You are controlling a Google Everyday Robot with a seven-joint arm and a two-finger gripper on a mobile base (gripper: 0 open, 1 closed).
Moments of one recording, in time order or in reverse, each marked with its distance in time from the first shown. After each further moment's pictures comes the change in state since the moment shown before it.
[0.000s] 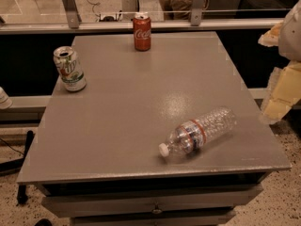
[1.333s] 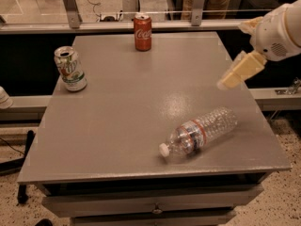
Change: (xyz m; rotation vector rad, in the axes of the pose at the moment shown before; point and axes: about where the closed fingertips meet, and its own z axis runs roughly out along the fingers) arm -0.038 -0.101 0.065 0.169 -0.404 0.106
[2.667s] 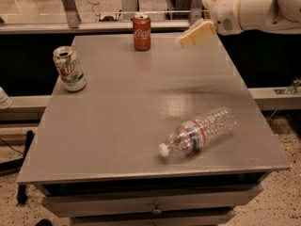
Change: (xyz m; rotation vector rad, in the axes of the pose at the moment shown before) arm -0.103 -0.088 0.087 0.020 -0.463 0.105
